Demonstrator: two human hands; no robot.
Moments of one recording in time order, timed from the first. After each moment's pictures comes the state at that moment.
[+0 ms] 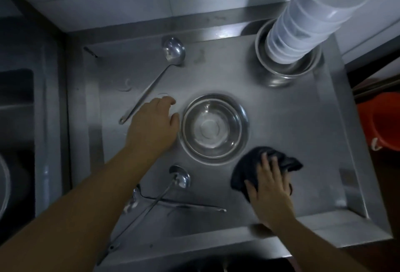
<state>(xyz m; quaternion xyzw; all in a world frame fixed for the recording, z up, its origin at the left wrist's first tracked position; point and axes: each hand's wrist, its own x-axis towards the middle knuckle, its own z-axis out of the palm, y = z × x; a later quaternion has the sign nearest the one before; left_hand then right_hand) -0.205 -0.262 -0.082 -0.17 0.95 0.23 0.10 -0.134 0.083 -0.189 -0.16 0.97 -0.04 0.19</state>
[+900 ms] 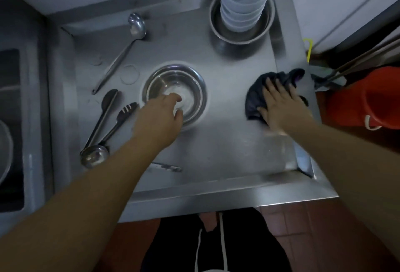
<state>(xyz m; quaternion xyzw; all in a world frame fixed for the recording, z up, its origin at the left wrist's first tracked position) -0.176 -0.098 -0.062 -0.15 0.96 0.18 0.14 -0.318 0.223 -0.180 -0.28 0.93 0.06 0.24</state>
